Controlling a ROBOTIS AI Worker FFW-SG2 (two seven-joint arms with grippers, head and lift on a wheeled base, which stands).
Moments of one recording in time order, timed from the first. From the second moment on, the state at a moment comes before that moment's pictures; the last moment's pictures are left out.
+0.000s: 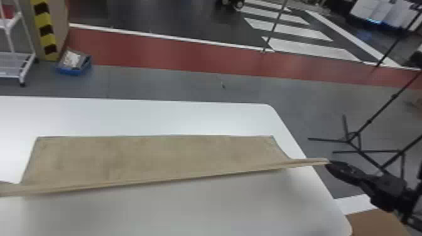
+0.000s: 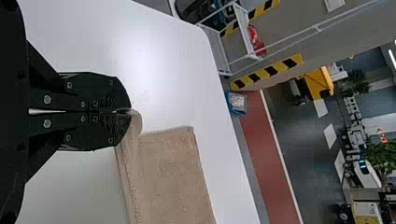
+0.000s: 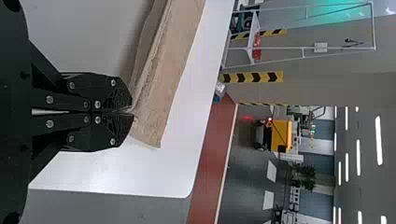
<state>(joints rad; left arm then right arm) 0.48 0.21 -0.08 -2.68 -0.16 1.24 0.04 0.26 -0.44 -0.85 -1.57 -0.11 0.23 1.22</state>
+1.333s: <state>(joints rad) -0.12 0.15 -0.23 -1.78 -0.10 0.84 0.15 -0.14 -0.42 -0.56 -1.29 0.16 0.21 0.93</state>
